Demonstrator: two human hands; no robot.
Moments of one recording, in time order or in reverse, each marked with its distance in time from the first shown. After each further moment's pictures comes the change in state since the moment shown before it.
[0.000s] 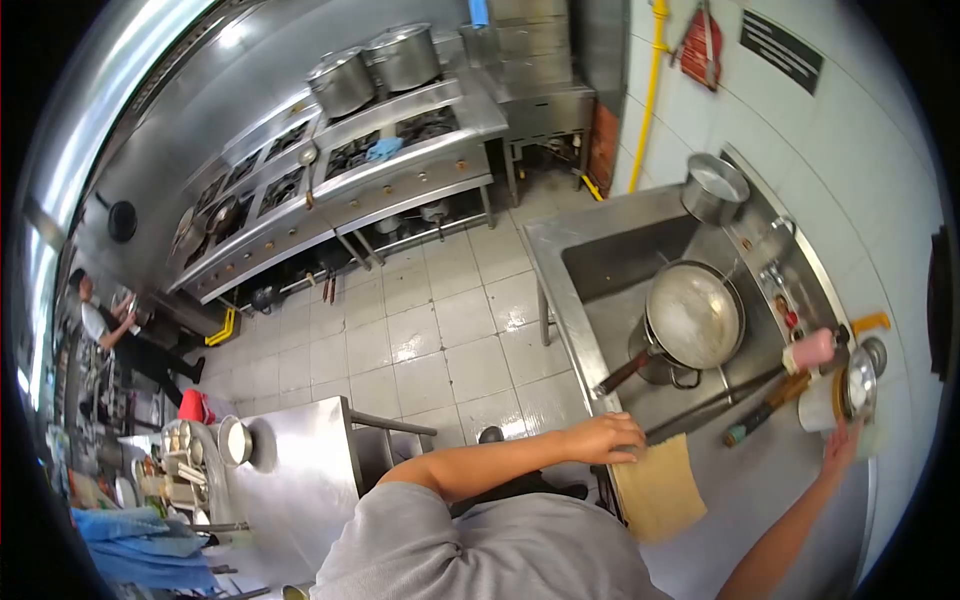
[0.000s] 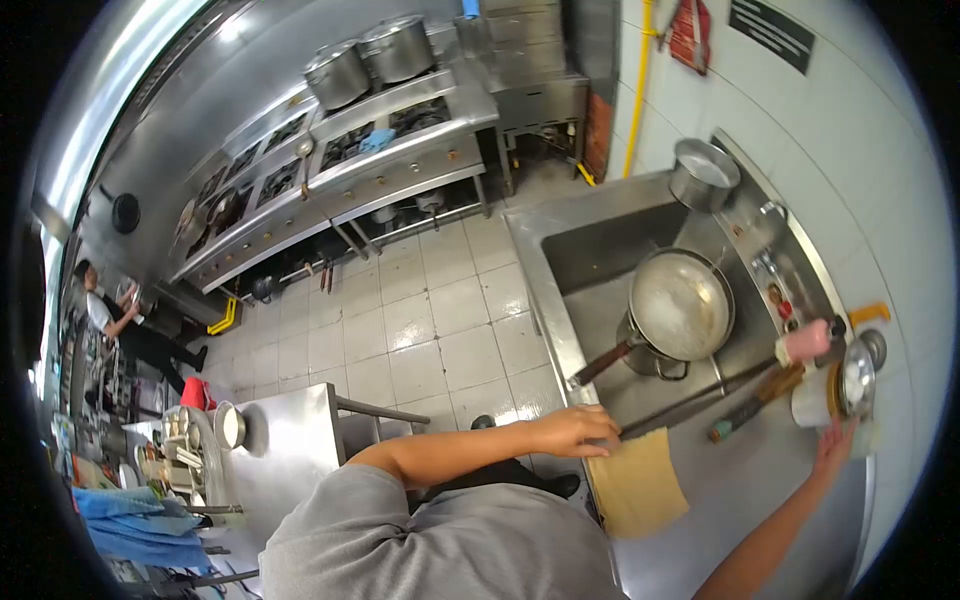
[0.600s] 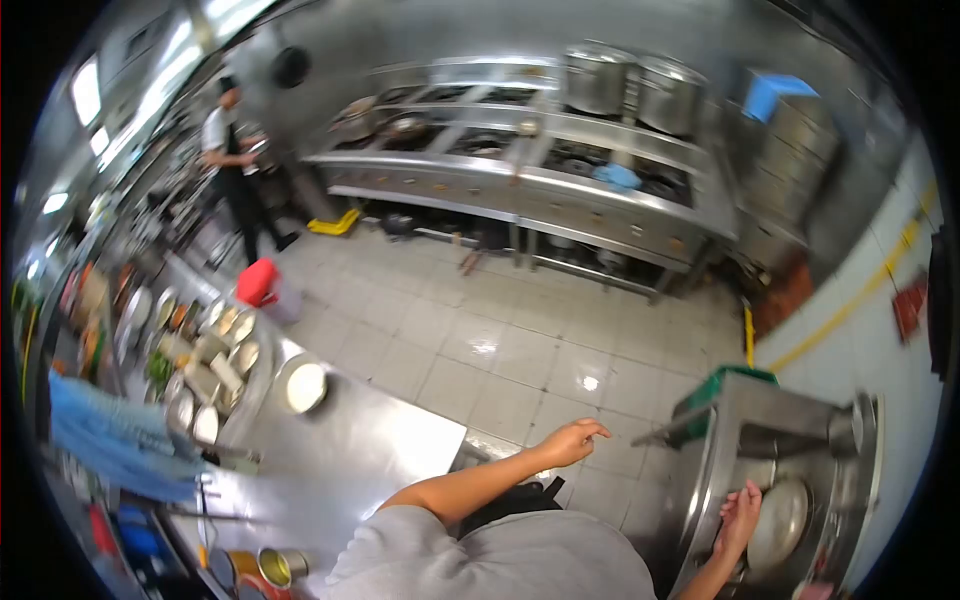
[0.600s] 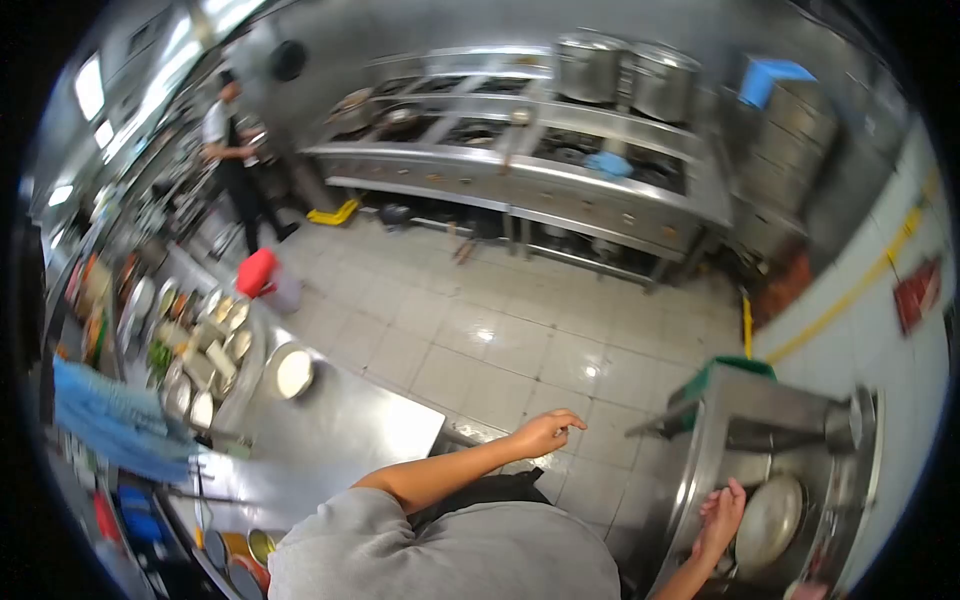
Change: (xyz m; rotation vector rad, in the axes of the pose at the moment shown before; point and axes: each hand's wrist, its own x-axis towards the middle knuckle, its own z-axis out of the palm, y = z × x) left_hand -0.309 -0.094 -0.212 0.089 0.783 -0.713; right_hand -0.377 0.194 0.518 -0.278 -0.856 0.142
